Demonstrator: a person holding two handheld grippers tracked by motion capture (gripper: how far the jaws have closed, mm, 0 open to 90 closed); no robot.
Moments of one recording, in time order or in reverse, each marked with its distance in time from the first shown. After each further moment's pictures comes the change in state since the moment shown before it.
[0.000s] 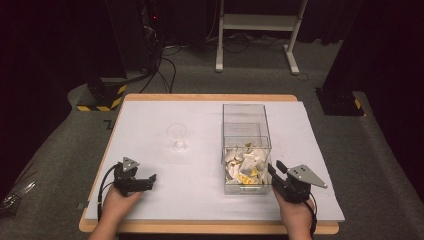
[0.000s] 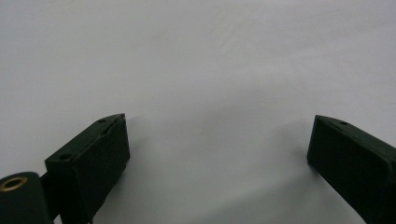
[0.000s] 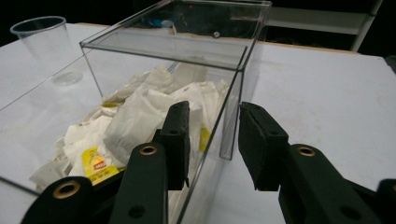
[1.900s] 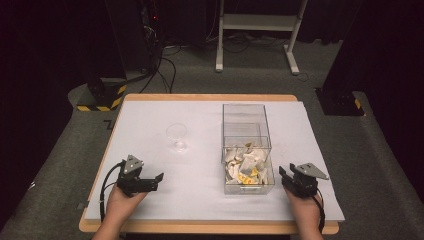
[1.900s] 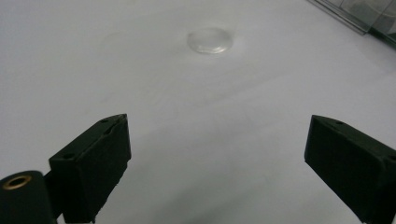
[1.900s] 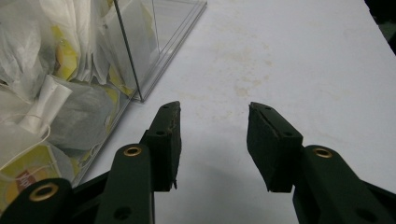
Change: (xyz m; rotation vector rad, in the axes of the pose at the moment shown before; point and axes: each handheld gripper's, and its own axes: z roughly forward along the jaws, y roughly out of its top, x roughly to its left) left arm -0.027 0.023 -0.027 -0.114 -0.121 0.076; right arm -0.058 -0.044 0.038 0.159 -0.089 -0.010
